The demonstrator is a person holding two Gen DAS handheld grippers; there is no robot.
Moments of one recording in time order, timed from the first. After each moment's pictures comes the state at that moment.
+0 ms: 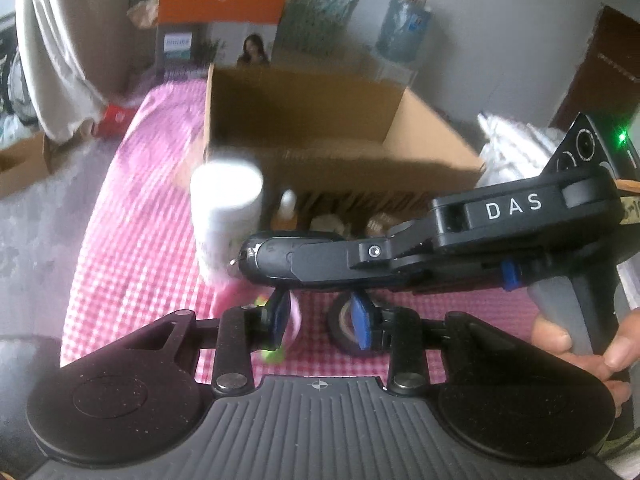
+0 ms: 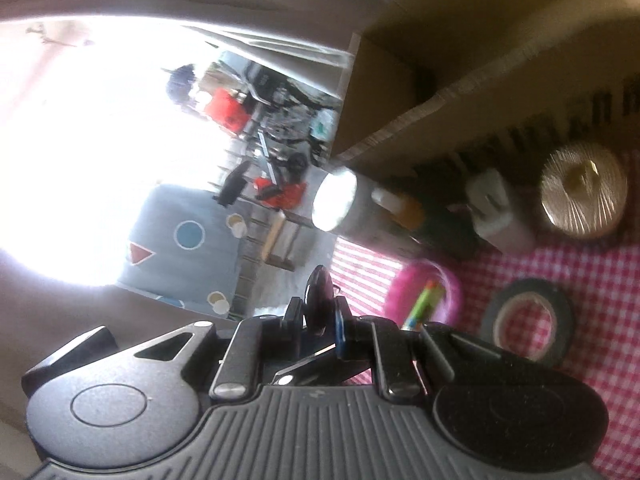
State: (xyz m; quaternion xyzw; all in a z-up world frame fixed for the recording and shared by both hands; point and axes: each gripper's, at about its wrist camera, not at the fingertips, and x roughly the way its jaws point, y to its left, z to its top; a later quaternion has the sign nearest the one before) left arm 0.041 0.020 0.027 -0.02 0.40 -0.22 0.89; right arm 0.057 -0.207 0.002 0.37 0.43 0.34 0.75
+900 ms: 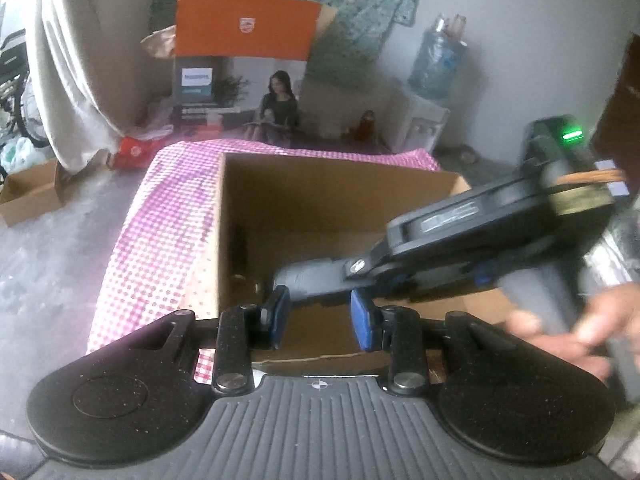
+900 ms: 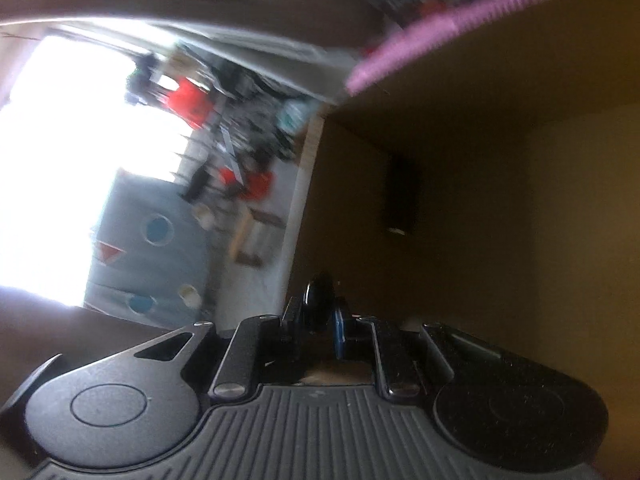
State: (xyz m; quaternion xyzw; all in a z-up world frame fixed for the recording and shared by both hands) left arm 0.155 0.003 0.051 -0.05 0.37 -0.18 0.91; right arm 0.248 -0.209 0.000 0.33 0.52 0.31 0.73
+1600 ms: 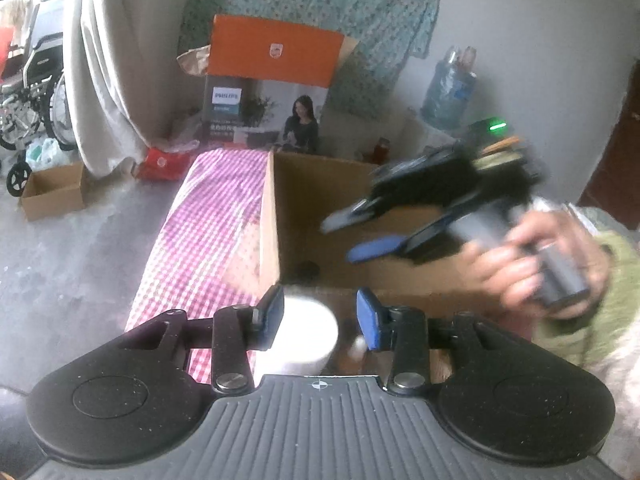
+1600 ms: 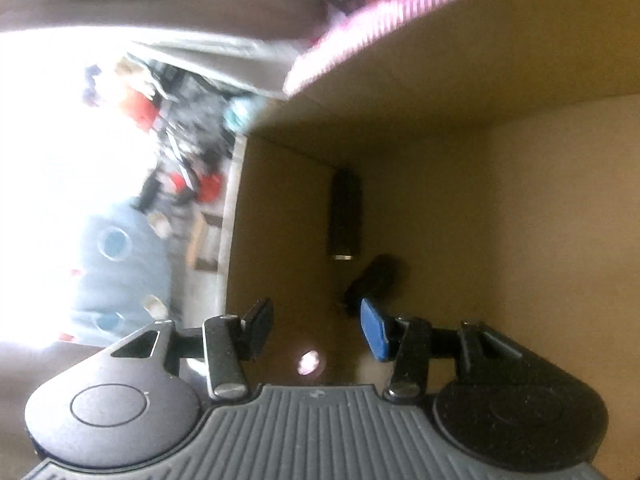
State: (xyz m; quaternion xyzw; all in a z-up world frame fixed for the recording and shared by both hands) left arm 0.095 0.035 0.054 -0.06 0.34 -0.15 0.93; right arm 0.250 -0.220 -0.010 0.34 0.53 0.26 0.73
